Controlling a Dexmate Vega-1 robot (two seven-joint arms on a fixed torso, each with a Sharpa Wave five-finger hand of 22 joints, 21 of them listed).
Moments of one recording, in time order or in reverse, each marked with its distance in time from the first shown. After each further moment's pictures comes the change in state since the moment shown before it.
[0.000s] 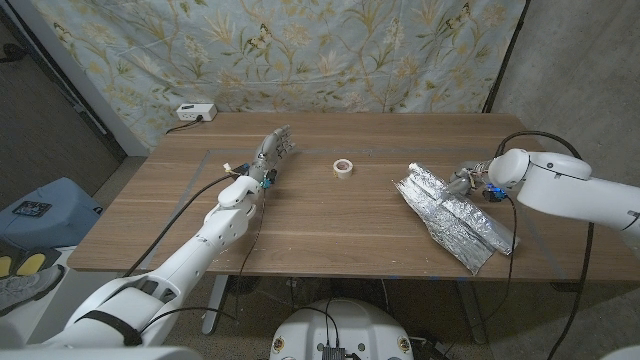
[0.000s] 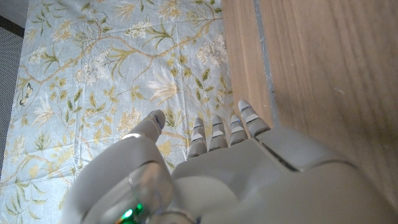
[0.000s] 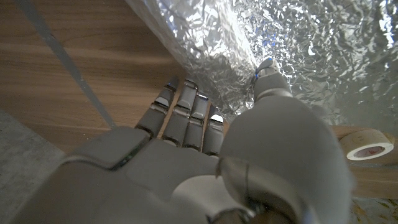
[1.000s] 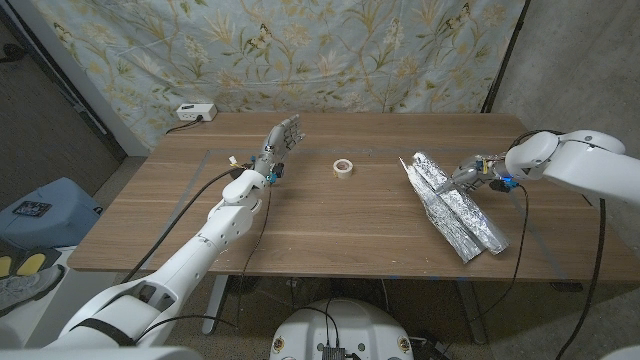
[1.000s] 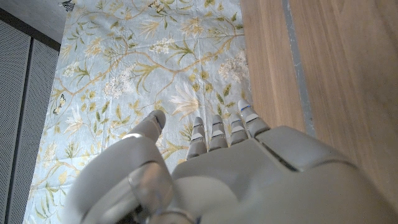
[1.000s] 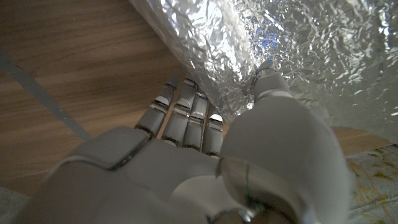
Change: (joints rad) left arm 0.047 0.022 0.004 -0.164 -0.012 0.023 0.011; left_hand 0.000 0.000 0.004 -0.004 0.000 0.009 0.009 0.000 0.000 0.013 0.002 0.000 0.000 0.012 0.003 0.000 -0.002 0.005 0.005 0.000 0.000; right arm -0.066 -0.016 0.189 0.138 0.335 0.151 -0.032; right_hand -0.005 0.005 0.000 0.000 -0.009 0.012 0.020 -0.004 0.005 0.018 0.011 0.000 0.000 0.031 -0.002 0.000 0.004 0.052 0.023 0.006 0.005
